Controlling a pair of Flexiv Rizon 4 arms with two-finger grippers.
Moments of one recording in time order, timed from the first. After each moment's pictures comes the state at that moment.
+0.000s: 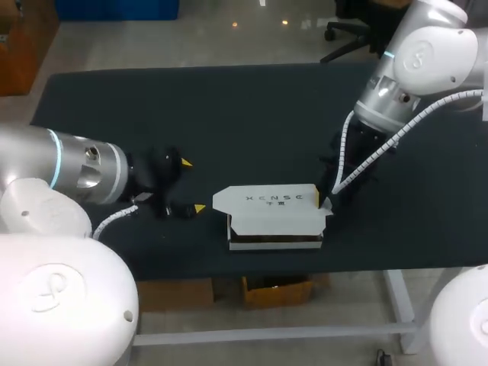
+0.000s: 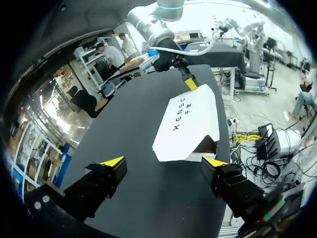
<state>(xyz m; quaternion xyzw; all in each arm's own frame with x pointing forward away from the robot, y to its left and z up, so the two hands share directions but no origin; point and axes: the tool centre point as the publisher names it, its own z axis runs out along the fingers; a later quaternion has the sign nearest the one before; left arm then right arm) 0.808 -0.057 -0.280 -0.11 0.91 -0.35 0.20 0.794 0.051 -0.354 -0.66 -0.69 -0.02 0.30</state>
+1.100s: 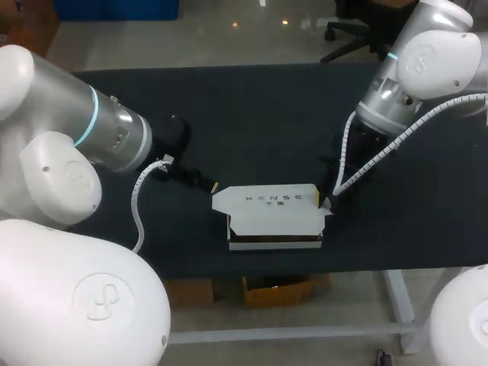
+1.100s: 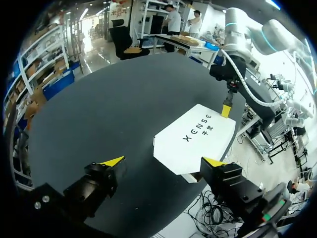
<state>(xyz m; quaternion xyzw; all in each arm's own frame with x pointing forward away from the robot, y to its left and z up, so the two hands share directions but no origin) 0.816 -0.064 -0.273 -0.43 0.85 -0.30 0.05 0.795 0.053 -0.356 -0.66 -0.69 -0.04 0.30</state>
